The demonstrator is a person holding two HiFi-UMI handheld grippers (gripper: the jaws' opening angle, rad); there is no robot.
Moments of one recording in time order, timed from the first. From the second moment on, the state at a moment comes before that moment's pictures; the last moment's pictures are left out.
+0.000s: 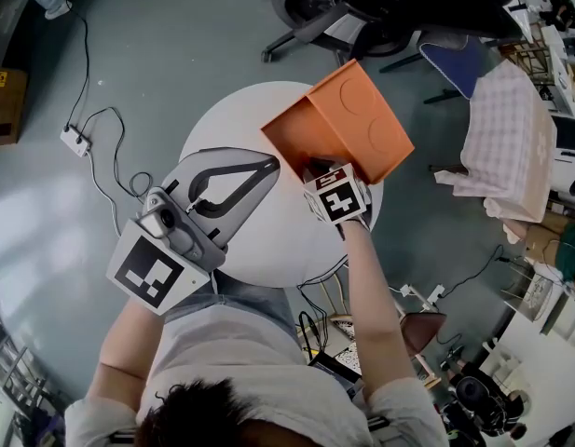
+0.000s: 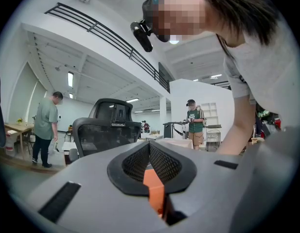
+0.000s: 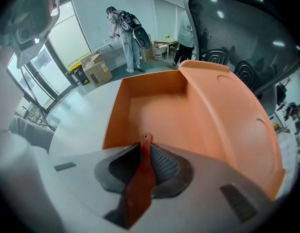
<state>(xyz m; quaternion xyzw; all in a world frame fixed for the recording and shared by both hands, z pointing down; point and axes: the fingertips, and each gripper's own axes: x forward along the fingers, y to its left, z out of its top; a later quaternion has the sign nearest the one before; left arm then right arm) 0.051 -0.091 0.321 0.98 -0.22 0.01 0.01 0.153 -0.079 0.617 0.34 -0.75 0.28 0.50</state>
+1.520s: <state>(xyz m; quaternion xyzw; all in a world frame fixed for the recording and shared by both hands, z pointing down) 0.046 -0.053 0.283 1.00 0.01 0.01 0.00 0.118 -0.048 0.356 0.70 -0.70 0.14 0.08</state>
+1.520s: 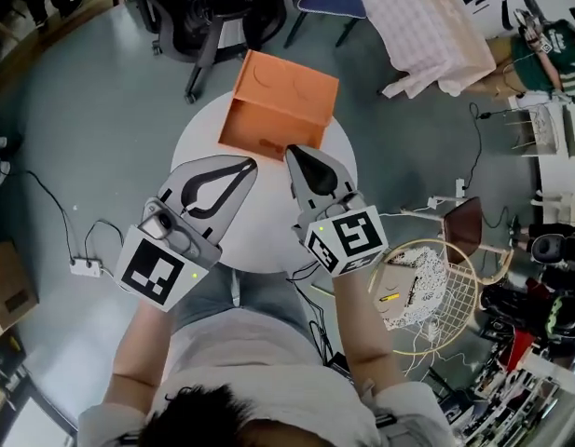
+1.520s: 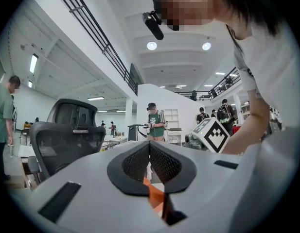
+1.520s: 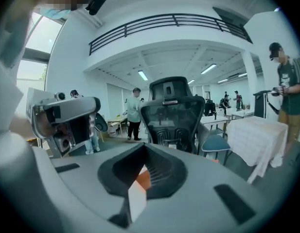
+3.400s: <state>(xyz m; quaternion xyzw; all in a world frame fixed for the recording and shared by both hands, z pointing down) 0.013 0.060 0.222 0.98 0.19 -0.04 -0.02 0.020 0.078 0.209 0.76 -0.65 -0.02 -0.01</state>
